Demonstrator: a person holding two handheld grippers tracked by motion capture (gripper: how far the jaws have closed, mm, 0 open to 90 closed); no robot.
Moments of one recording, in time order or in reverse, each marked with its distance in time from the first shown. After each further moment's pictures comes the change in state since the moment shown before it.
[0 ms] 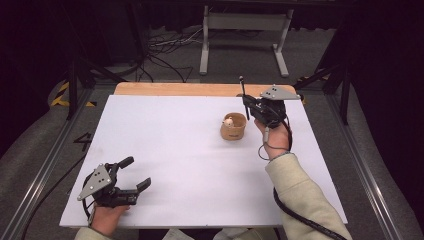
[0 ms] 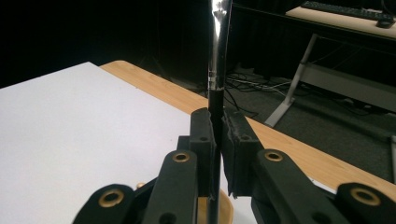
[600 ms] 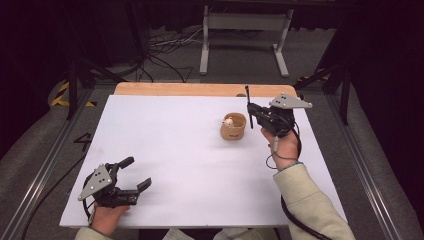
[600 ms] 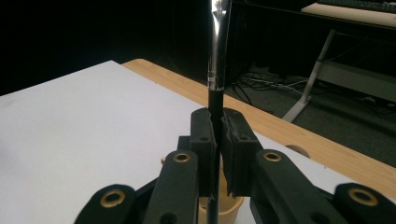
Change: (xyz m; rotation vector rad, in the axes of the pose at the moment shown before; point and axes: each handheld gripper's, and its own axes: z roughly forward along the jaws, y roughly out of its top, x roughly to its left) left arm -0.001 0.000 0.001 -0.001 0.006 0.003; right arm 0.001 -0.011 -0.029 -0.004 0.069 0.026
